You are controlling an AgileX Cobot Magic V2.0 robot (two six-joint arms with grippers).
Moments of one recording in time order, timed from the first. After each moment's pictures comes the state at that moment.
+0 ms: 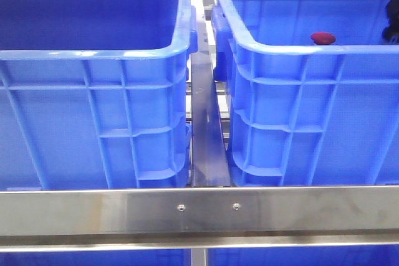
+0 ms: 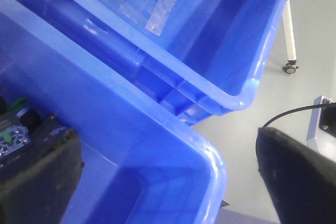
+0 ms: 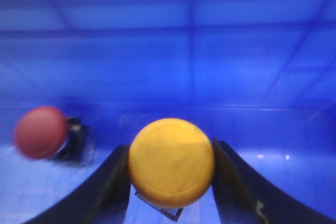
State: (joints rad) left arm -0.23 1.45 -1.32 -0.87 1.14 0.96; right arm -0.18 1.68 -1.18 1.00 0.25 -1.03
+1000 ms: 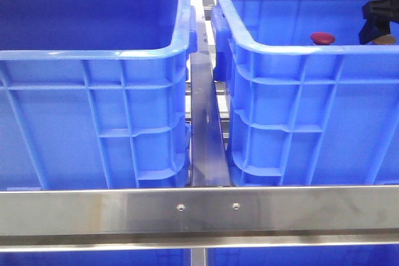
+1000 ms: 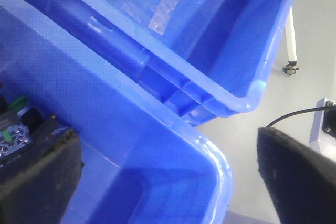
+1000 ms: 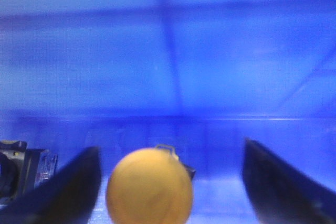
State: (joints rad) left arm -0.23 1.47 -1.32 -0.87 1.12 0.95; right arm -0.16 1.85 -1.28 1.02 0.21 -1.03
